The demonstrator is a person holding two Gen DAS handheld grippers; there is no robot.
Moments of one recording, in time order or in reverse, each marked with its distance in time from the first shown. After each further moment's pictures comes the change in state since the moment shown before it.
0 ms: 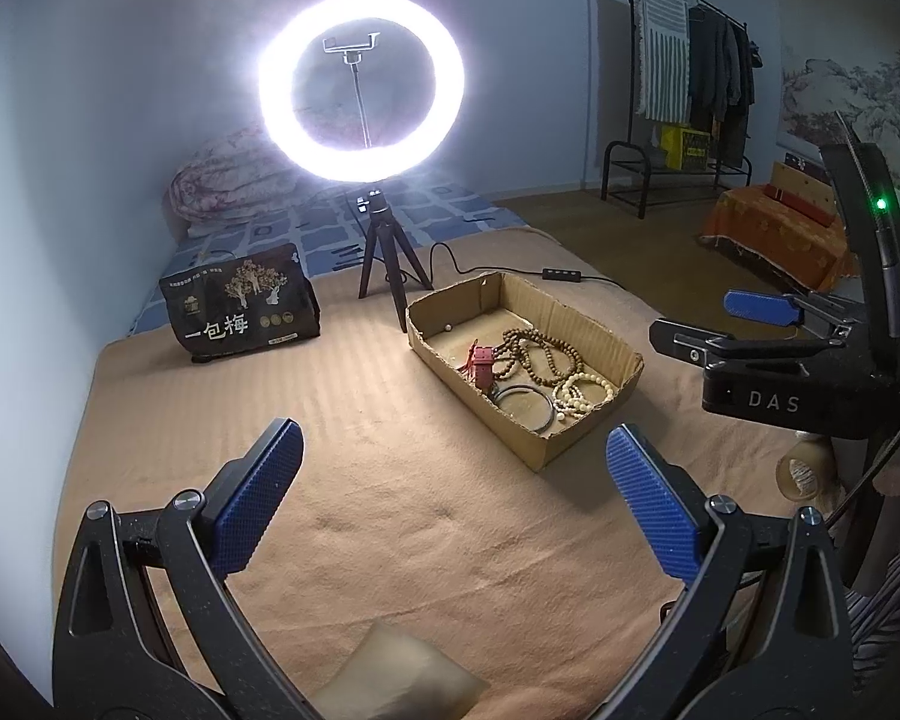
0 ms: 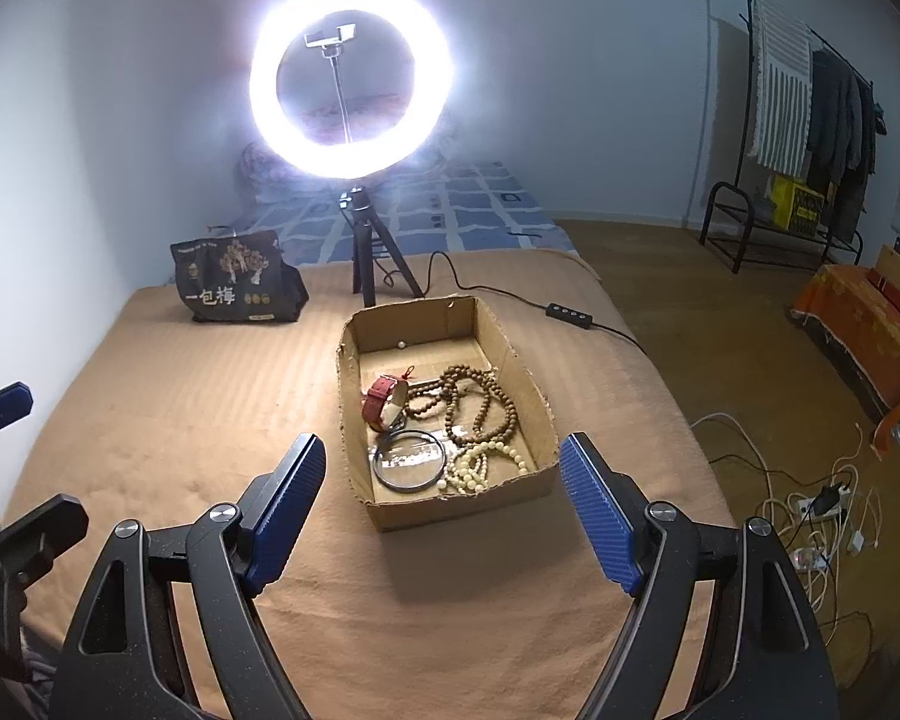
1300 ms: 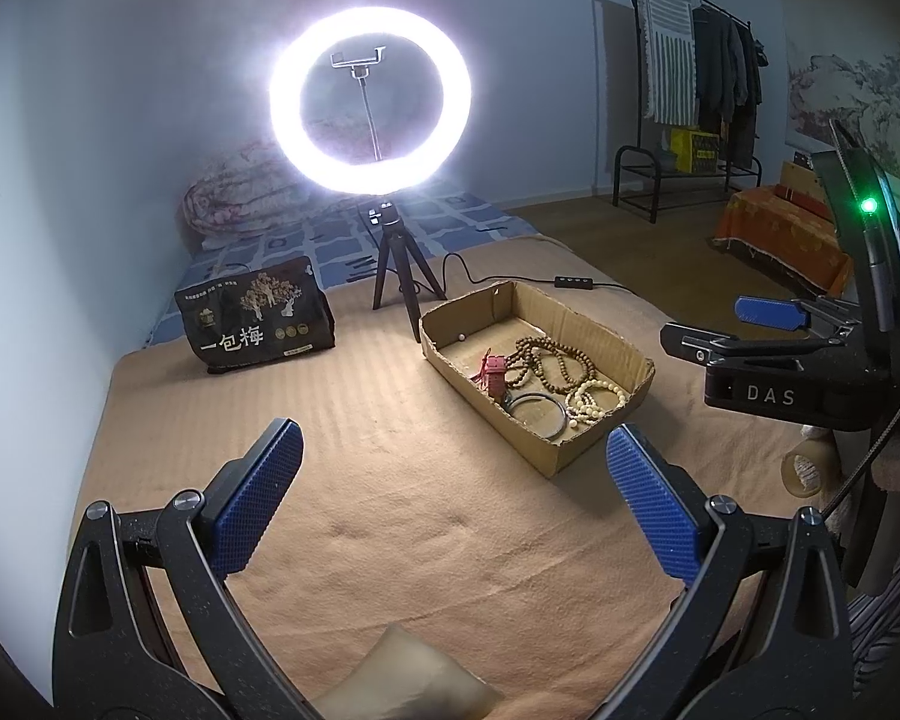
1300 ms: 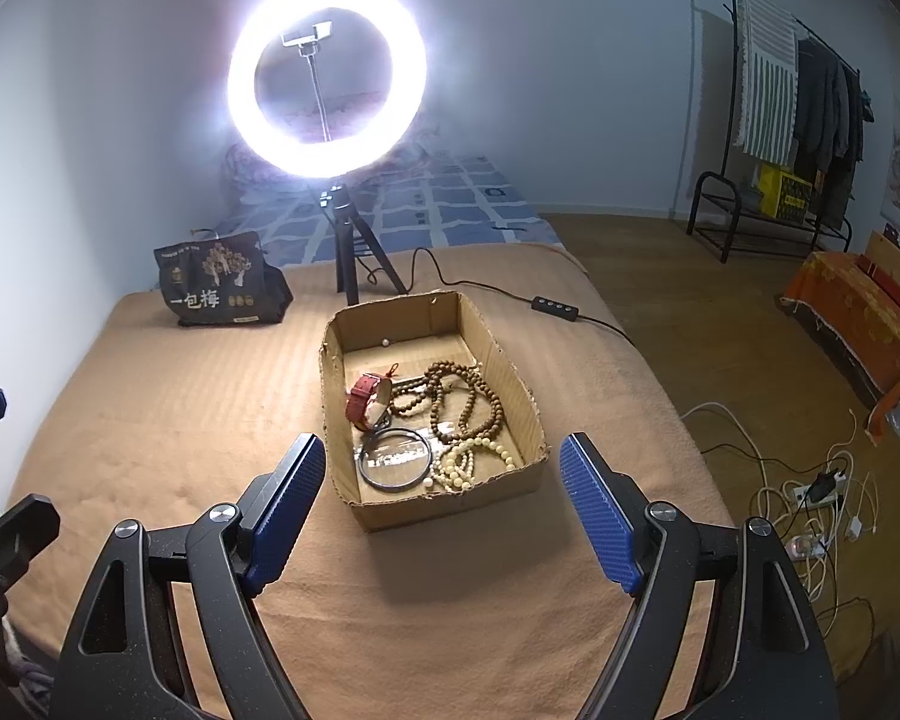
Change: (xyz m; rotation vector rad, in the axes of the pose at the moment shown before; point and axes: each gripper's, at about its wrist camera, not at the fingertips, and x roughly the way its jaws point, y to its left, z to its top) left arm -0.004 -0.004 -0.003 0.021 -0.026 0.039; right arm 0.001 -0.010 -0.001 0.028 0.007 -0.022
